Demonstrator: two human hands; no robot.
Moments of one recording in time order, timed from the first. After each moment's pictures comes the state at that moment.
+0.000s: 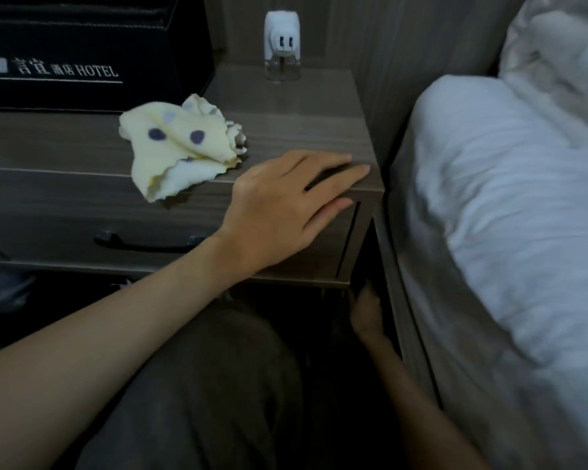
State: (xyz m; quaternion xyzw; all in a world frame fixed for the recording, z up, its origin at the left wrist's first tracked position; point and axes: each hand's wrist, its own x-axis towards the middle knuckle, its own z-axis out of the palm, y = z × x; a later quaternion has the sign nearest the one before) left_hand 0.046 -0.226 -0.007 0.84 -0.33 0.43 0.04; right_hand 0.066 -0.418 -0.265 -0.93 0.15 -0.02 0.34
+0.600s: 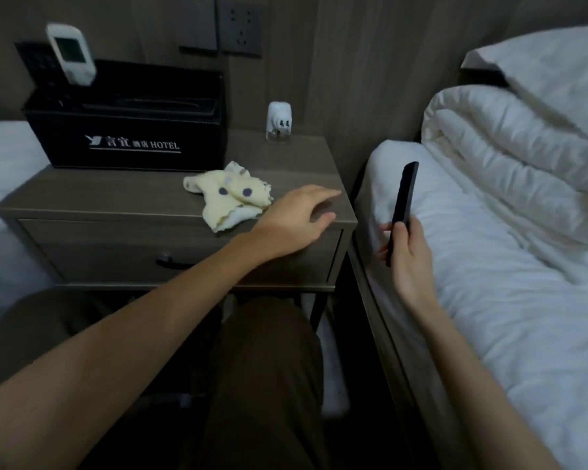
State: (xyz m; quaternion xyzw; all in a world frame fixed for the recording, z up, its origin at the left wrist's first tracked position) left_hand 0.016 -0.213 0.067 0.90 -0.29 0.08 0.31; right_hand -0.033 -0.401 0.019 -0.79 0.07 -0.26 0.54
